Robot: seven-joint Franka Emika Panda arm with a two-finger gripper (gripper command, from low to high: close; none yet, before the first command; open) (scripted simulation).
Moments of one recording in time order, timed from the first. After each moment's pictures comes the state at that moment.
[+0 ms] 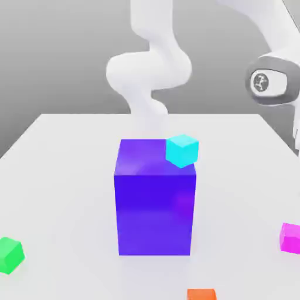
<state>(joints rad) 0.42 0.17 0.26 -2.43 -0.13 2.67 0.42</state>
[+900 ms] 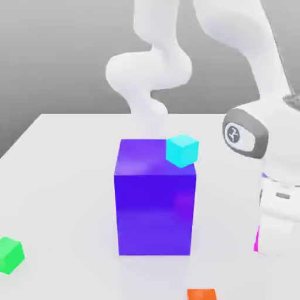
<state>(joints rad) 0.24 0.26 0.11 -2.43 -0.10 2.67 0.19</state>
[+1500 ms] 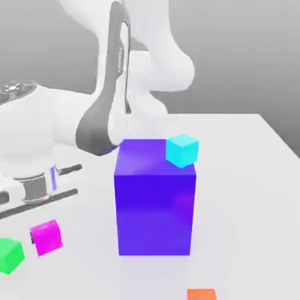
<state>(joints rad) -0.37 0.30 -0.20 -2.39 0.12 2.67 -0.35</state>
